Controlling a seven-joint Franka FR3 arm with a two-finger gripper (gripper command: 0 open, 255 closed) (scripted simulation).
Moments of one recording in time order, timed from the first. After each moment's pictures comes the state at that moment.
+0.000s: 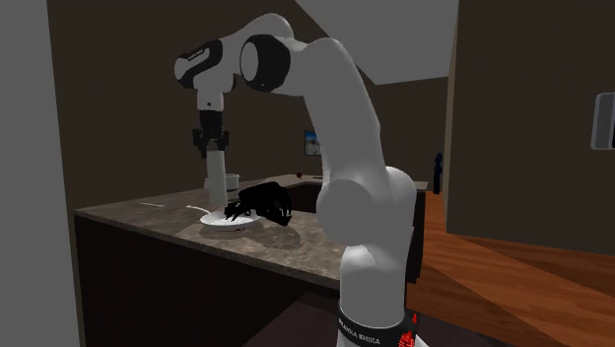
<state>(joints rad) -0.03 0.40 -0.25 -1.22 0.08 1.64 -0.34</state>
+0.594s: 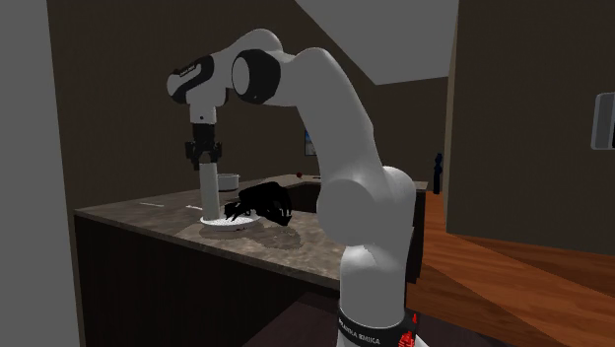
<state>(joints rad) -0.02 0.50 -0.24 -1.18 0.10 1.70 -0.32</state>
